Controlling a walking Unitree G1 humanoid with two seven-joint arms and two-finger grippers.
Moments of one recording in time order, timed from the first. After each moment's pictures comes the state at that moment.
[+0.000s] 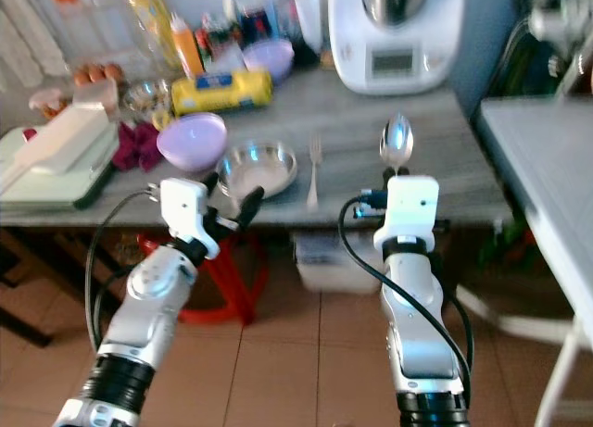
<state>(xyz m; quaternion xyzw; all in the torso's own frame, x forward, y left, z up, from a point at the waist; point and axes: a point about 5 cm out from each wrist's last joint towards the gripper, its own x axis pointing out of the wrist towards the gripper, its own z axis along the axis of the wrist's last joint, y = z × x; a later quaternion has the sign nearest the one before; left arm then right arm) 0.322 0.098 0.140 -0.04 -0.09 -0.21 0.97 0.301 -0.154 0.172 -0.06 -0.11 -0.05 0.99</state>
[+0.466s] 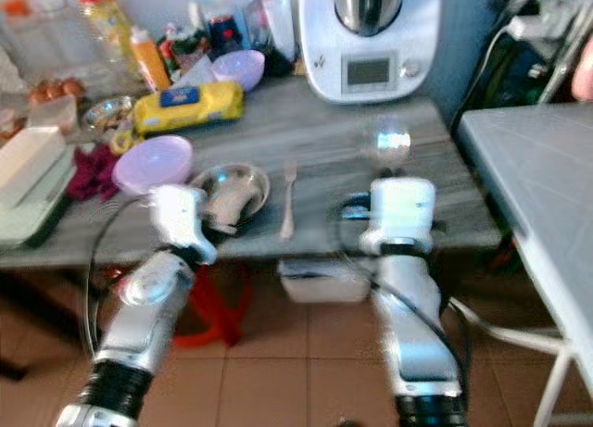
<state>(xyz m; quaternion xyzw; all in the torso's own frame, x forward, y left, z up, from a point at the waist) 0.319 0.096 0.135 -0.04 -0.08 -0.22 0.97 0.298 -0.154 0.168 -0.07 -0.11 -0.05 0.99</state>
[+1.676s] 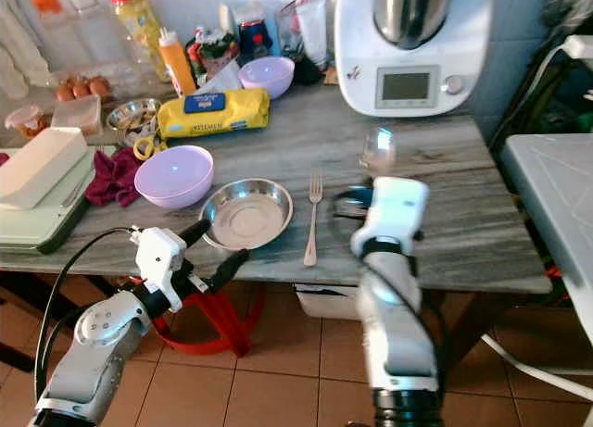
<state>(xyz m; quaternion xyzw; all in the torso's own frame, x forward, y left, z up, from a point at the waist) 0.274 0.135 0.107 0.03 -0.02 -0.33 0.94 0.304 -0.142 0.159 0.06 -0.04 -0.06 1.00</state>
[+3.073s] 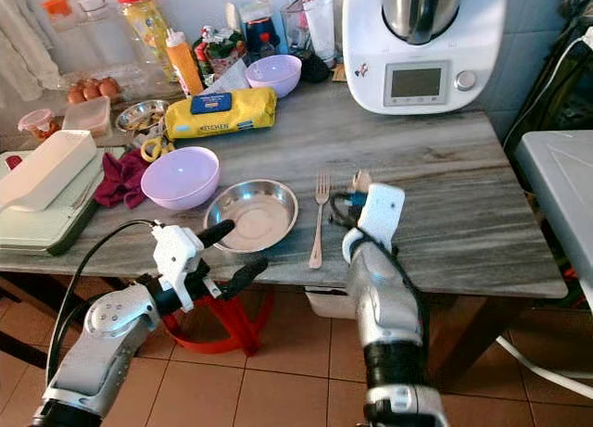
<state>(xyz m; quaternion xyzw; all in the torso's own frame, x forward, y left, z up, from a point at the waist) 0.274 0.115 0.117 0.04 -0.03 -0.41 0.91 0.343 -0.131 0.122 0.11 0.11 -0.05 0.99</state>
